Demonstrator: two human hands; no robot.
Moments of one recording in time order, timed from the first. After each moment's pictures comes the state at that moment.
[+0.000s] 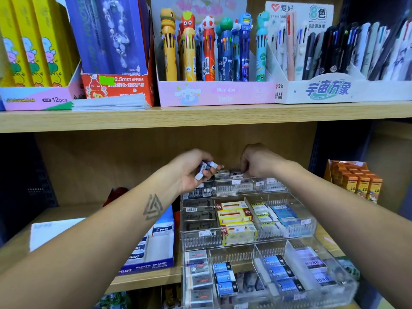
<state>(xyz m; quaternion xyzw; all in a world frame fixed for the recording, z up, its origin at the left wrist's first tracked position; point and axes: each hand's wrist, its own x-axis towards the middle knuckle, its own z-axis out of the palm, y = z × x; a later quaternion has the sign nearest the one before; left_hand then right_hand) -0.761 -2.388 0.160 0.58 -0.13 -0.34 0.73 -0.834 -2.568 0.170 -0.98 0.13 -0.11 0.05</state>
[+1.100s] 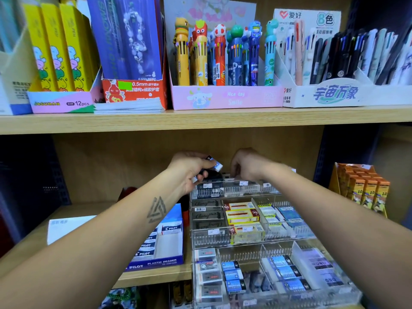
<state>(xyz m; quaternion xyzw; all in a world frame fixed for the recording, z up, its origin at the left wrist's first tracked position) -0.763 -2.368 0.158 0.67 -0.12 -0.16 0.72 -0.816 -2.536 0.166 -0.99 0.09 -0.10 0.07</state>
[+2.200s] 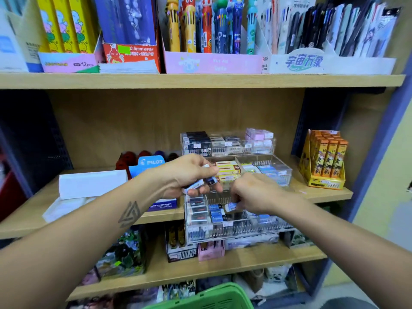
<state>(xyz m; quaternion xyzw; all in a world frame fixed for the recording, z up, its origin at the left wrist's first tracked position) -0.872 -2.308 0.112 0.69 -0.33 -0.34 0.55 -0.971 -2.479 0.083 -0.99 0.02 -0.04 -0.10</state>
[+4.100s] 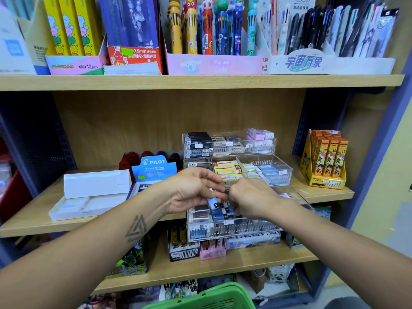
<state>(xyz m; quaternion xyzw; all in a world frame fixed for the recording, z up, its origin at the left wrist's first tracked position) -0.881 -2.305 0.082 0.66 -0.24 -0.37 0.60 -0.971 -2.464 0.072 -0.99 0.02 -0.02 -0.11</state>
